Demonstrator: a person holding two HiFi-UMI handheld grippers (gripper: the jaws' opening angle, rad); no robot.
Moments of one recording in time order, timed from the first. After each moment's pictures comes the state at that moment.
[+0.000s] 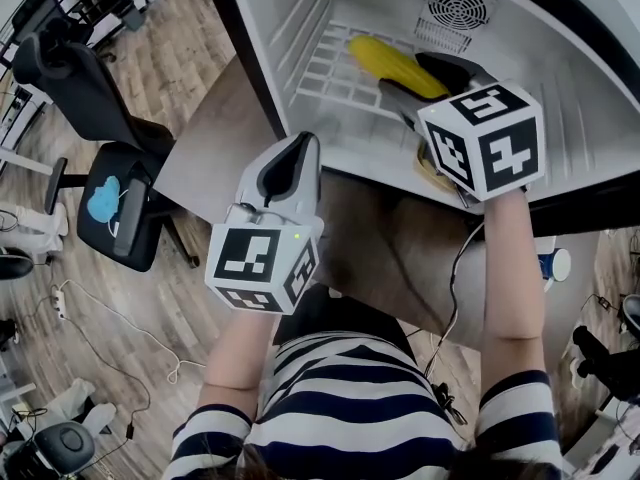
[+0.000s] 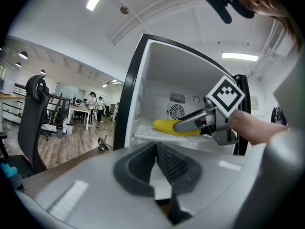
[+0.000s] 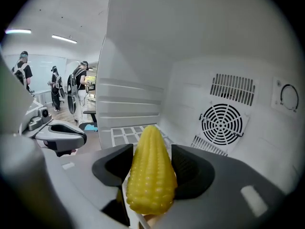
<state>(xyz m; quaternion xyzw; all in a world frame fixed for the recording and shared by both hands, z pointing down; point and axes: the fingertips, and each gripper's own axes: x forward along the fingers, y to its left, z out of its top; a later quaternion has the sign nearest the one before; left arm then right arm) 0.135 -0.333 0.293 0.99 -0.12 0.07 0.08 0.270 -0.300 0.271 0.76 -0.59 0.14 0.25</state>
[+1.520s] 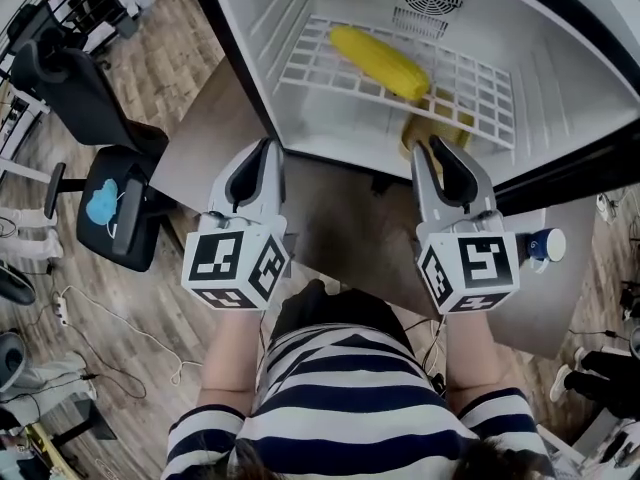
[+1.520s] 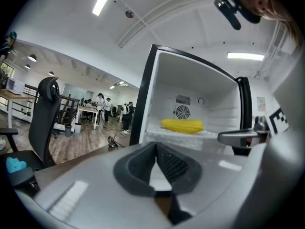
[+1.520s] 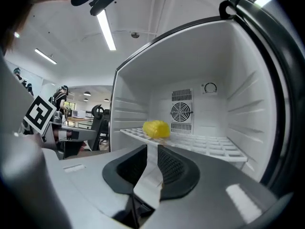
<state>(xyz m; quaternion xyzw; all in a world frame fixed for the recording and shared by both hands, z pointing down) 0.095 -0.339 0.296 0.98 -0.17 0.07 0.09 0.208 -0.181 0.283 0.87 -0.49 0.06 0.07</state>
